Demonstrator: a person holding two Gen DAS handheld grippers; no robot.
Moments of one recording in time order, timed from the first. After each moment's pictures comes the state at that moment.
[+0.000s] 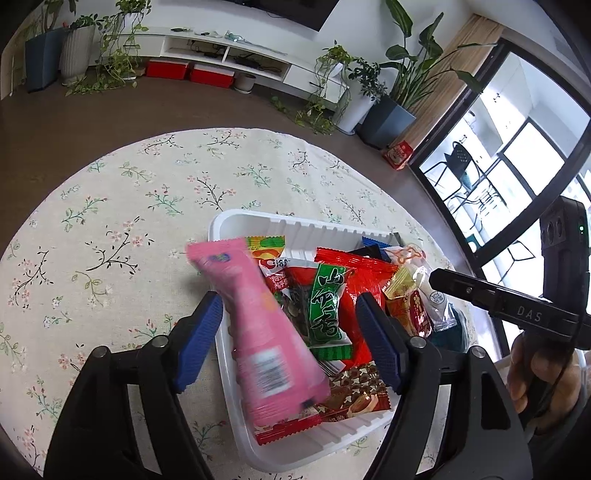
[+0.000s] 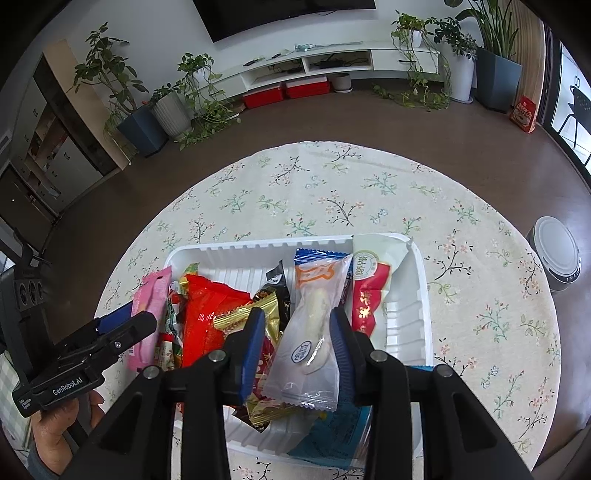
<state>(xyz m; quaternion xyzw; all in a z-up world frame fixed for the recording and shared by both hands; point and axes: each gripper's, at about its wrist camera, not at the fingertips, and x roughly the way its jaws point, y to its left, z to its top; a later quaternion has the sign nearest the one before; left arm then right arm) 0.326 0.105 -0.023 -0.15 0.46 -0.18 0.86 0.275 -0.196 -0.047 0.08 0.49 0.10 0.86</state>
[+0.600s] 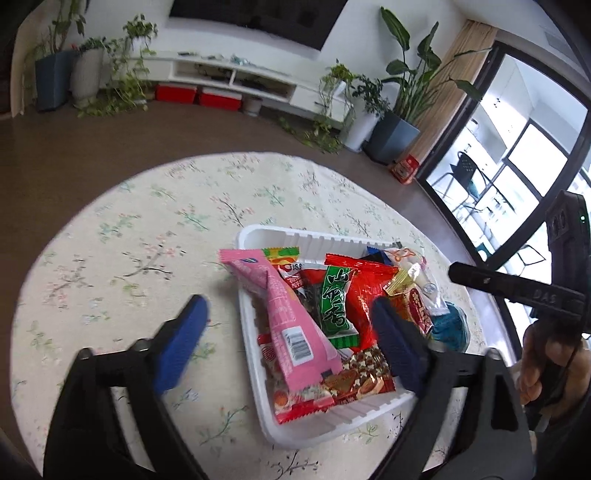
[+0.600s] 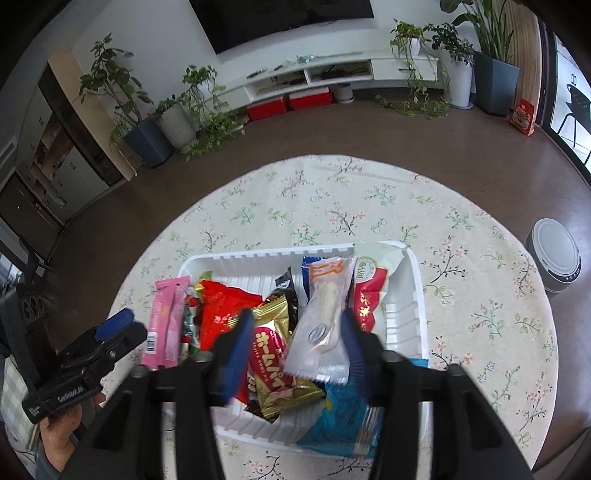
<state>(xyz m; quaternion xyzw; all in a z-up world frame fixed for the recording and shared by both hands) 0.290 0.120 0.003 -0.13 0.41 -0.15 0.89 0.256 -0.200 -0.024 0.09 0.46 0.11 0.88</state>
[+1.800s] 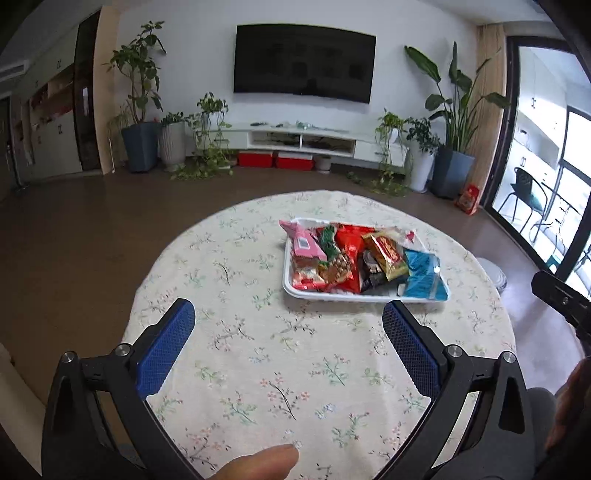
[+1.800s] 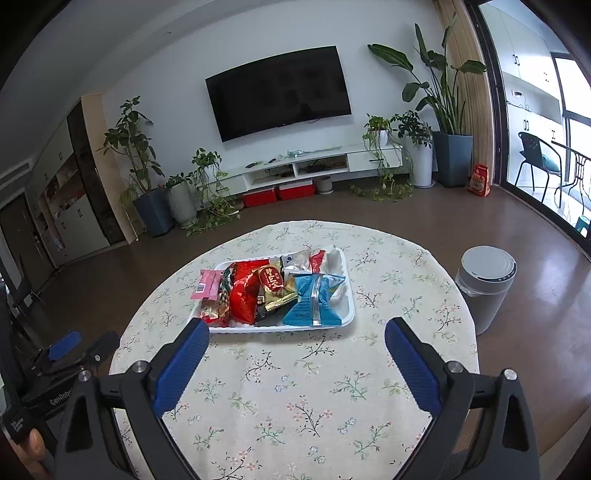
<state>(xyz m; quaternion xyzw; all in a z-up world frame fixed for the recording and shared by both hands) 0.038 0.058 0.081 -0.05 0.32 0.02 0.95 0.003 -0.236 0.022 0.08 0.28 0.06 0.95</state>
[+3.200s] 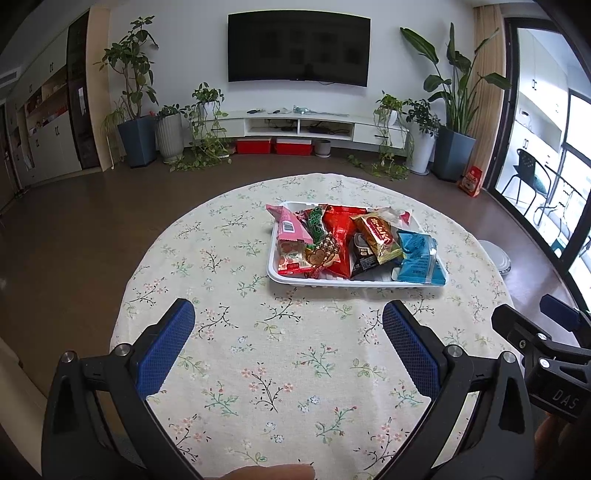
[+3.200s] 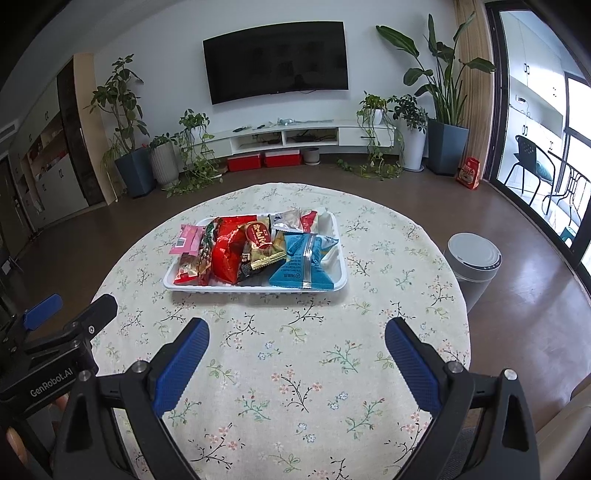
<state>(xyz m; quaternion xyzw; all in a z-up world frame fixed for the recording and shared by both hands) 0.054 0.036 0.068 -0.02 0.34 0.02 0.94 0.007 -0.211 -0.003 0.03 0.34 0.03 0.94</state>
